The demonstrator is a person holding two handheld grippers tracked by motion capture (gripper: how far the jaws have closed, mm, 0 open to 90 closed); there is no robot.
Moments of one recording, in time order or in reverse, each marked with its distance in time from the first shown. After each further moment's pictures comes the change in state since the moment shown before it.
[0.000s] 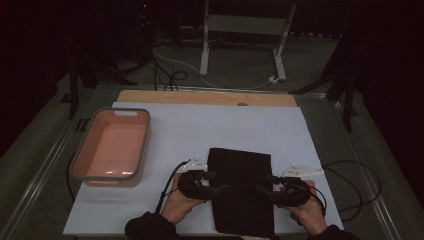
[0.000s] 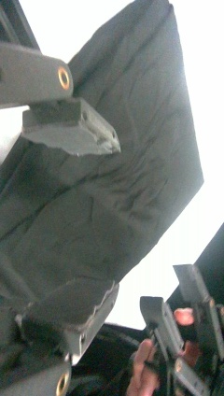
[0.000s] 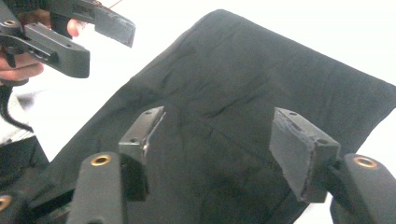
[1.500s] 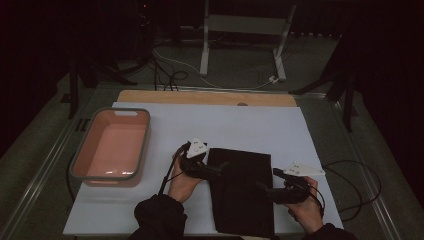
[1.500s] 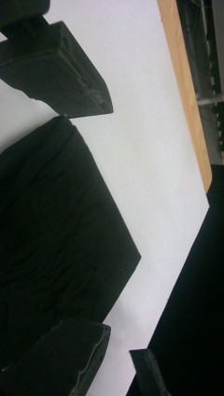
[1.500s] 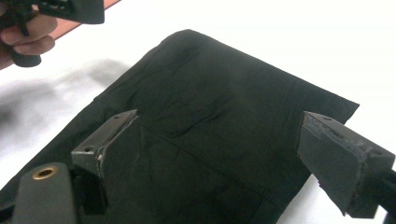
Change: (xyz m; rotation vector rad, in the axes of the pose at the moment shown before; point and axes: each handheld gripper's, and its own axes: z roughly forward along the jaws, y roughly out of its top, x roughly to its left) left arm 0.028 0.034 0.014 -0.165 0.246 0.148; right arm -0.005 -0.002 0.005 -0.074 -0.113 0.001
